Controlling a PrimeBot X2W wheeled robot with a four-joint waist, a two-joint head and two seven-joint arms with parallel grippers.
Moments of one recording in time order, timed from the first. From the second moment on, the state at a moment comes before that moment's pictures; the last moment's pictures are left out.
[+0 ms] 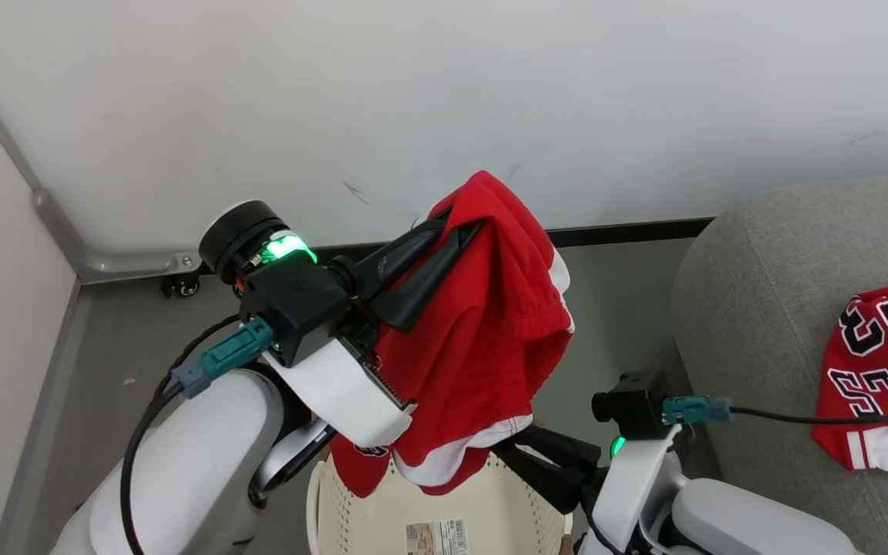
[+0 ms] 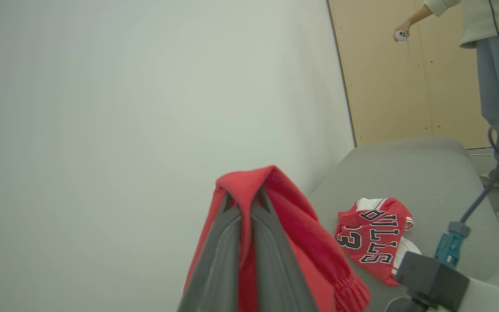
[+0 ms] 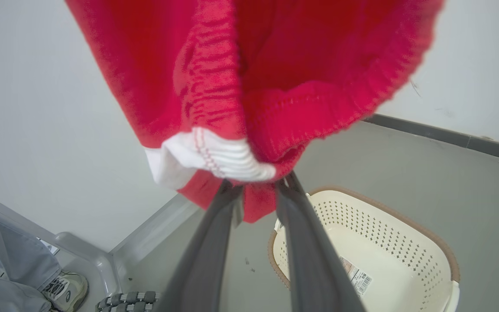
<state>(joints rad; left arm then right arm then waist) -0.63 0.31 -0.65 0.02 -0.44 -0.12 -0.13 -0.54 -0.42 1.13 0.30 1.02 0.13 -0.08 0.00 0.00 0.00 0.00</state>
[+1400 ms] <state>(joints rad) -0.47 0.34 -0.59 0.19 -0.58 -0.12 -0.19 -0.55 -0.57 0.87 0.21 1.03 0.13 -0.25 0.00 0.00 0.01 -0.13</state>
